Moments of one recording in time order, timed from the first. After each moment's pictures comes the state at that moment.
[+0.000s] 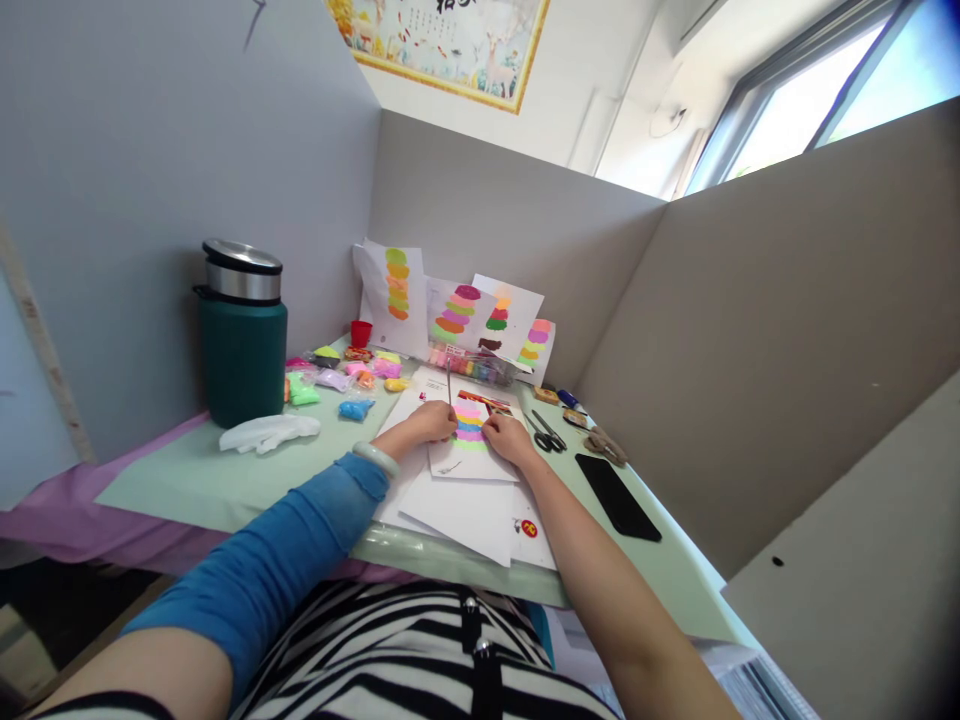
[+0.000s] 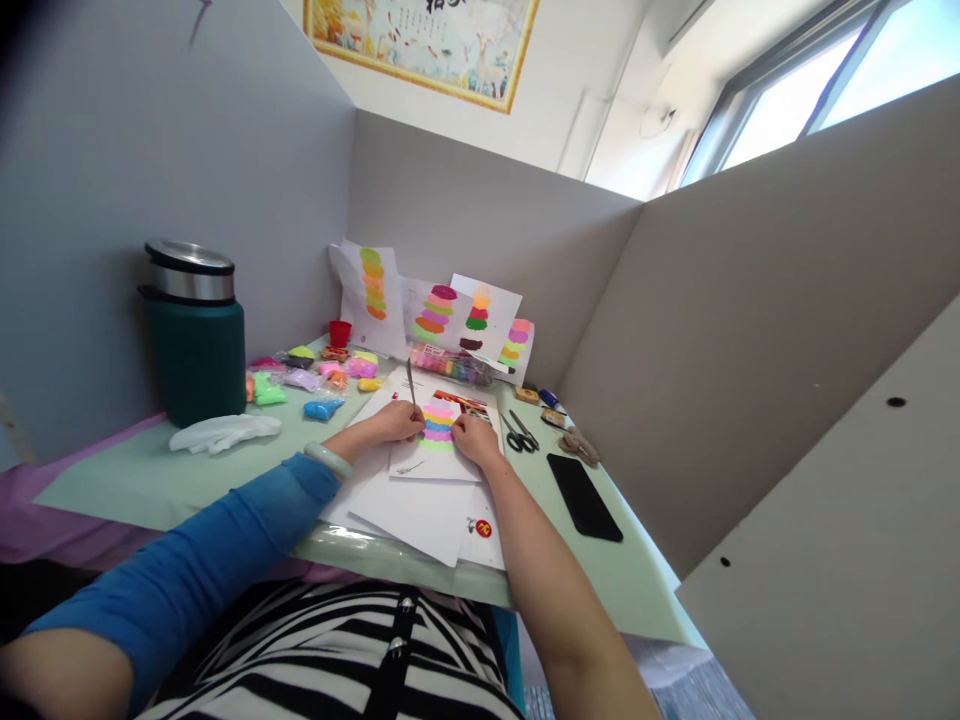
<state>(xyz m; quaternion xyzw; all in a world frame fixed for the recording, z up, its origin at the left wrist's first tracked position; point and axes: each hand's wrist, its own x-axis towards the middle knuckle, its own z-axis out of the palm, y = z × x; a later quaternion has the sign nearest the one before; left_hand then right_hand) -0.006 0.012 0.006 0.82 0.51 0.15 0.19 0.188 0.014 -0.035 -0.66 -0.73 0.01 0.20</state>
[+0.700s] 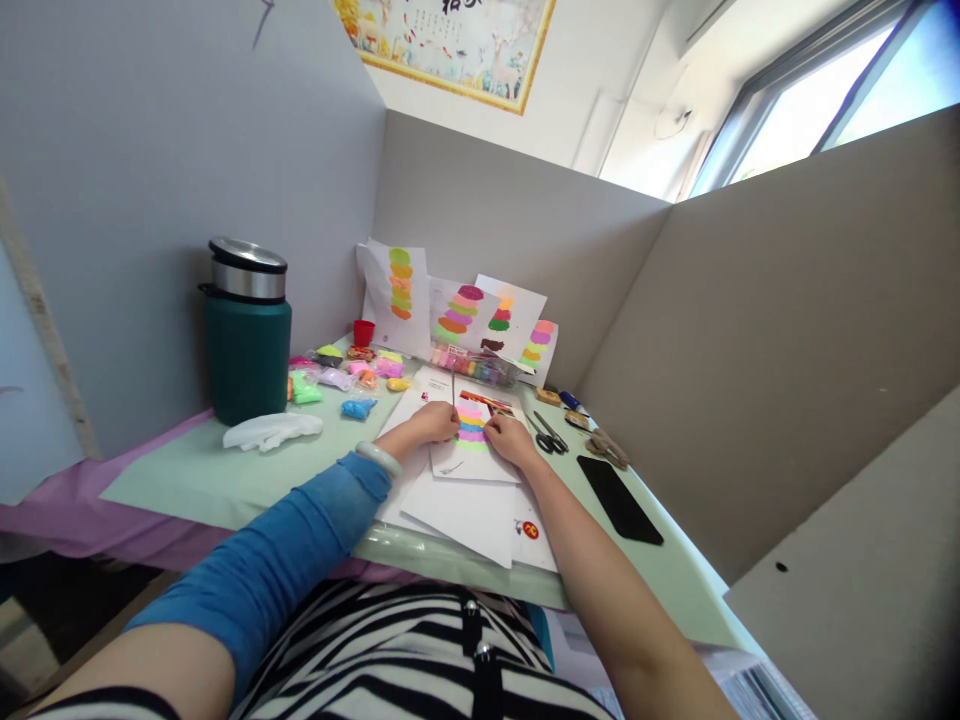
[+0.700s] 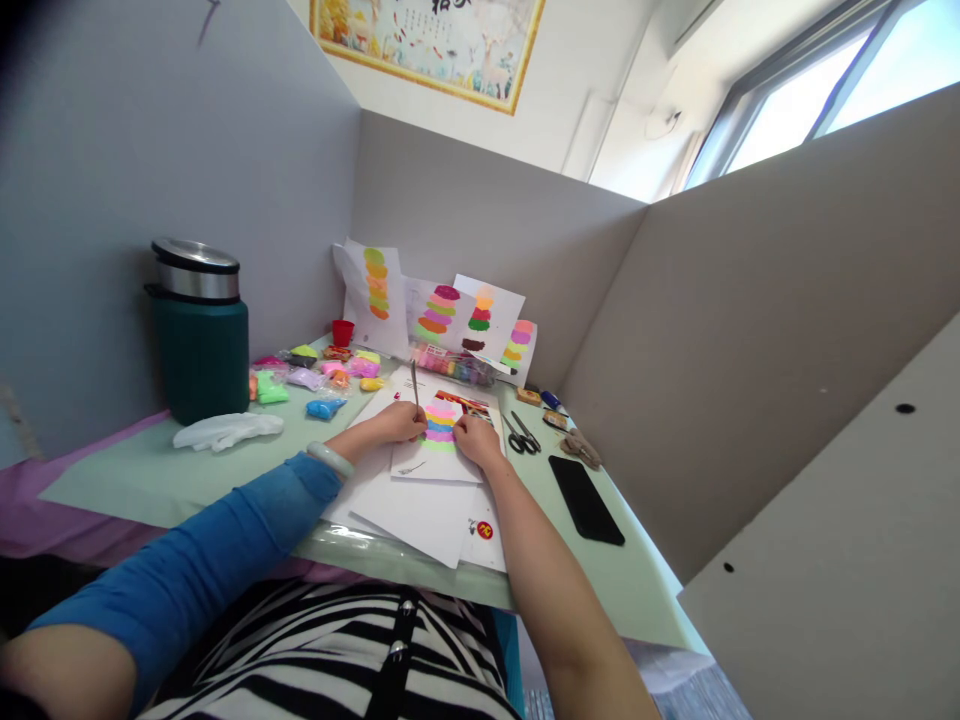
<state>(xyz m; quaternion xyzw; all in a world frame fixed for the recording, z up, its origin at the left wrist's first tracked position) -0.006 0.010 0.006 0.82 0.51 0.17 0.19 0.188 0.015 -0.036 -0.66 -0.73 0.01 0.20</state>
